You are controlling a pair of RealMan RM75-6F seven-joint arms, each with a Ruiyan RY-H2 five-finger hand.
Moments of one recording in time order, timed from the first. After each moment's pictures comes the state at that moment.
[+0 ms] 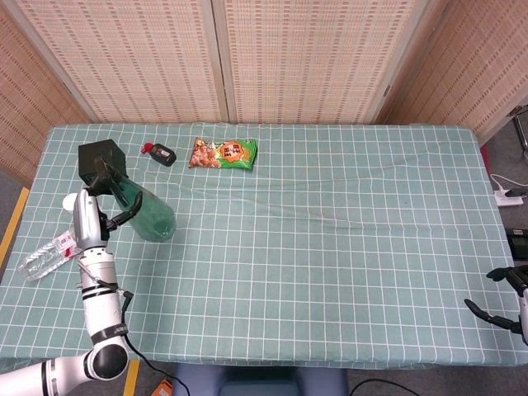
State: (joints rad) left arm -0.53 -1.57 -0.57 -1.85 0.95 1.55 0.14; right arm -0.05 -1.21 0.08 -1.31 -1.55 1.67 0.22
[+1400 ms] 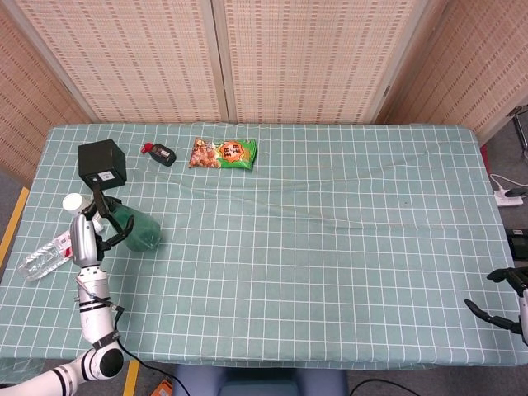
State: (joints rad) left arm -0.43 -1.70 -0.39 -1.31 1.19 1.49 -0.28; right arm -0.05 -1.20 0.08 -1.32 -1.54 1.67 0.21
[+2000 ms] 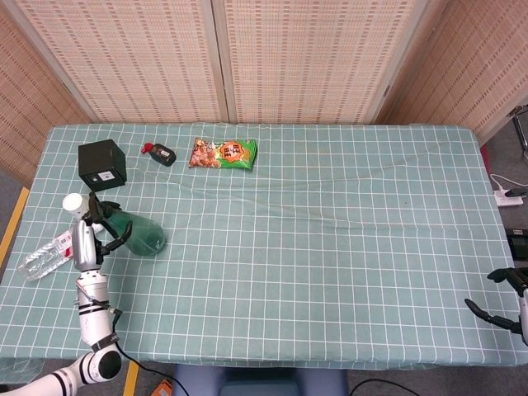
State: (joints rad) left arm -0.41 -1.72 -0.39 -1.26 1.18 1.44 -0.35; right arm -0.06 -1.21 0.08 -1.32 -1.54 1.67 0.20
